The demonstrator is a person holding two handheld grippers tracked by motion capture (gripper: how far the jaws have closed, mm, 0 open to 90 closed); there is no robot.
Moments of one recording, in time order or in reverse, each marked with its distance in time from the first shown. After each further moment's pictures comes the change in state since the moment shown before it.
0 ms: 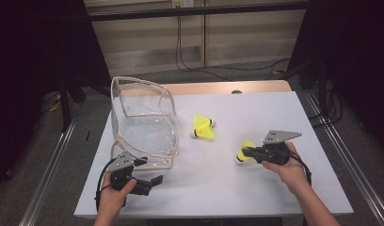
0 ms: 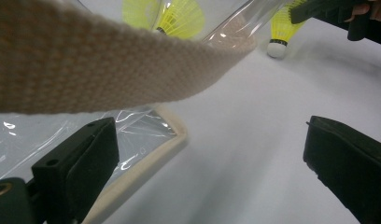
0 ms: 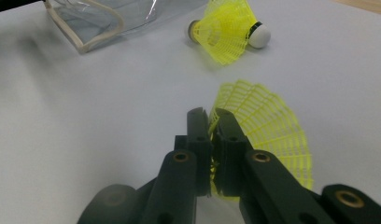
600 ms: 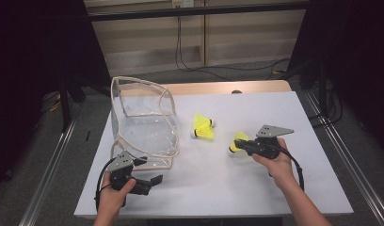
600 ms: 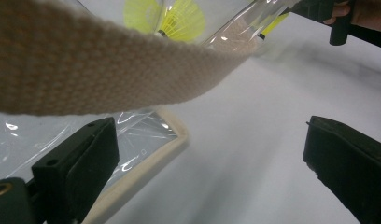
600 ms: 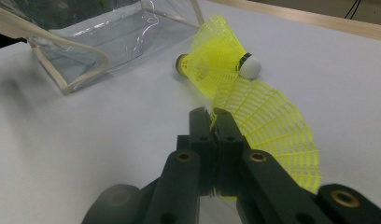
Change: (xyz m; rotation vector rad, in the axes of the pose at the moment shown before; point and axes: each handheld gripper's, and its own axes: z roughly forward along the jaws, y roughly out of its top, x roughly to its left) left arm 0.001 0.000 -0.001 0.000 0.001 0.000; right arm -0.001 0.010 0.025 -0.099 -0.048 0.054
